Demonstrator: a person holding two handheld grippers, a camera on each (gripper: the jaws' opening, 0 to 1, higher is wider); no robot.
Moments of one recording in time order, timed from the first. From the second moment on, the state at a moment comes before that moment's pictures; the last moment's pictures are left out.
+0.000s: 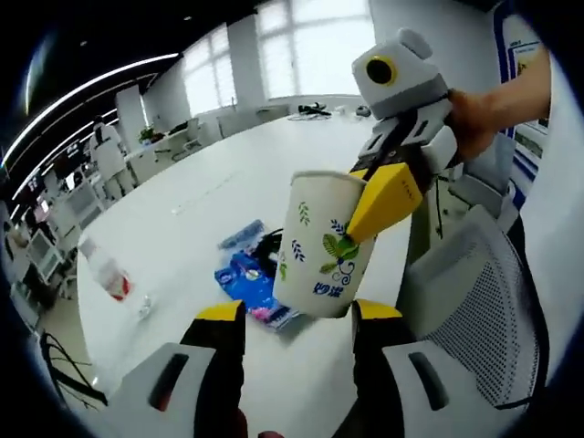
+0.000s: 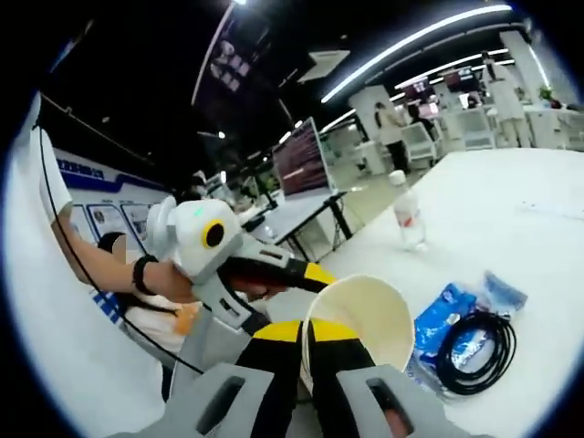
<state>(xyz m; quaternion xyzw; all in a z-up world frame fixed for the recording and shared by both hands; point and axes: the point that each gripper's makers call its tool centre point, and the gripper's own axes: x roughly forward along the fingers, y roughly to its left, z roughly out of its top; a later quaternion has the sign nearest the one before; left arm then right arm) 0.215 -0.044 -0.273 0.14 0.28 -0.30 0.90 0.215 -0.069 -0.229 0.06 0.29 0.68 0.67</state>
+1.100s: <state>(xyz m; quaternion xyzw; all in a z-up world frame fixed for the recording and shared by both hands) 0.220 0.067 -0.290 0.01 0.29 -0.15 0.95 0.303 -0.084 -0.252 0.06 0.32 0.61 0.72</state>
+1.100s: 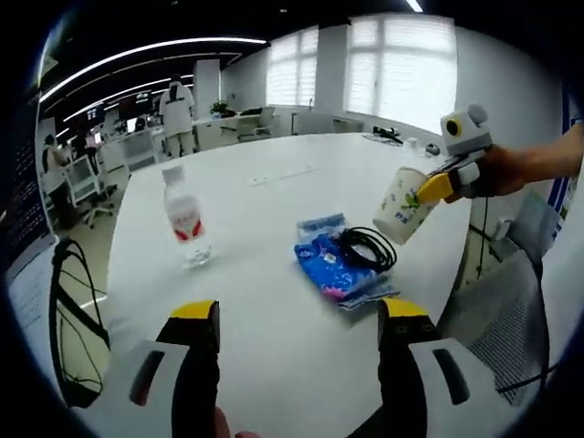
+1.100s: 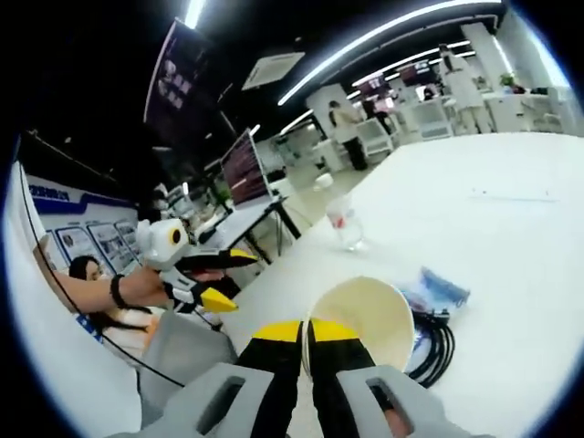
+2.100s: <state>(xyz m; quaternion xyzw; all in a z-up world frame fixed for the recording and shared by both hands) 0.206 0.093 -0.293 -0.03 0.29 -0.09 0.95 0.379 0.079 -0.313 -0.16 0.34 0.66 0.65</state>
